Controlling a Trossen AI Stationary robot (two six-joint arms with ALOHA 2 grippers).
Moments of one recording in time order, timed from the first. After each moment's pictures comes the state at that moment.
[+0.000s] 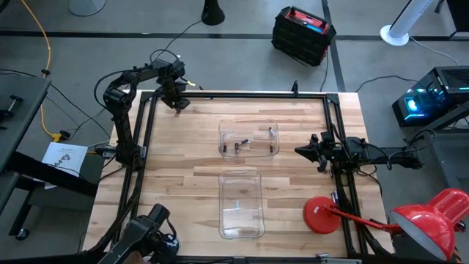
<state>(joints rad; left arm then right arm) 1.14 1.99 1.37 -1.12 0.06 0.17 0.03 0.01 0.01 0.03 0.10 0.59</state>
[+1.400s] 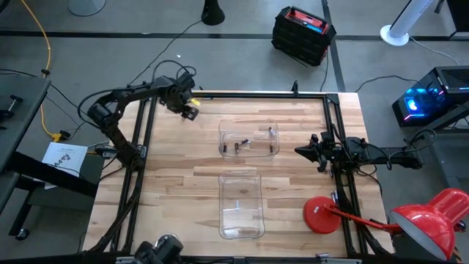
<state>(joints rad) 0.86 1.69 1.07 -0.85 -0.07 -0.18 0.03 0.01 0.01 0.03 0.10 0.59</state>
